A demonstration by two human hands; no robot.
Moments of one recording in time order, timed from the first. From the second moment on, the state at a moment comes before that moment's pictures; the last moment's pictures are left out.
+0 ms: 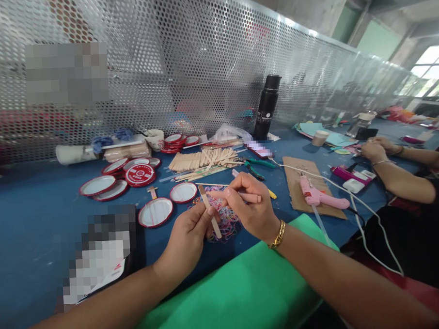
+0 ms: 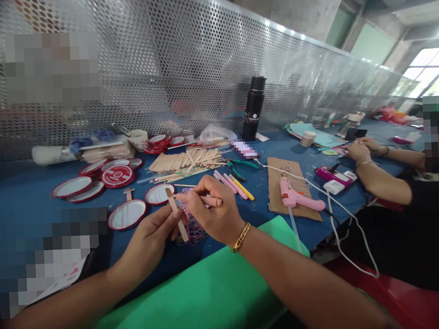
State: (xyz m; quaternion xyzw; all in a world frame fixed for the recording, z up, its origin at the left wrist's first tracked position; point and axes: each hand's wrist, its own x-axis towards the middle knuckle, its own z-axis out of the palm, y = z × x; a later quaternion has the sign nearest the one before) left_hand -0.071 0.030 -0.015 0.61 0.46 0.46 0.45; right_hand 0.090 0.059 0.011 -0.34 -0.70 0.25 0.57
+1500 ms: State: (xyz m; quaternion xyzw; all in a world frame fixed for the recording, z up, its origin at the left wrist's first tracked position) left_hand -0.071 0.029 -0.017 0.62 0.46 0.44 0.46; right_hand 0.091 0.061 0.012 -0.33 -0.71 0.24 0.58
